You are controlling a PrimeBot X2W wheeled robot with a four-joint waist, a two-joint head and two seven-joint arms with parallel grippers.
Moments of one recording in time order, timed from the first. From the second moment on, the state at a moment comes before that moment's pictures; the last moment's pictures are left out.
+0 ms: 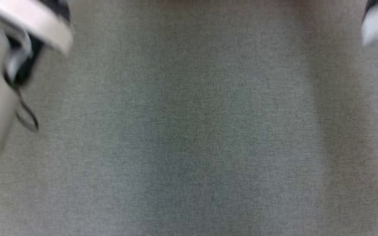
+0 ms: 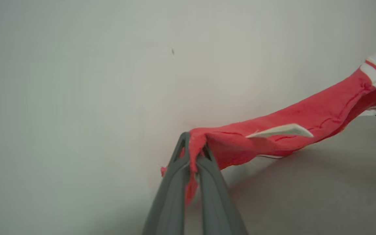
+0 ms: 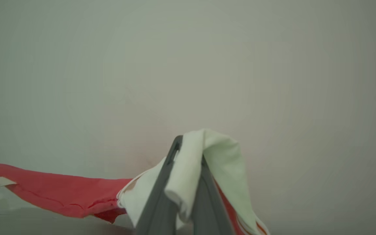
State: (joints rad) left arm -1.27 0.55 -0.69 0.52 -0.64 -0.13 -0.25; right arm -1.02 -0.13 0.09 0.16 0.47 0.13 0.12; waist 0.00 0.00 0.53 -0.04
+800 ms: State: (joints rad) left arm -0.16 0.64 -0.72 0.09 -0.61 0.03 -0.21; right arm 0.26 -0.44 0.15 -0.25 0.53 0.13 0.38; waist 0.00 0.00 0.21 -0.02
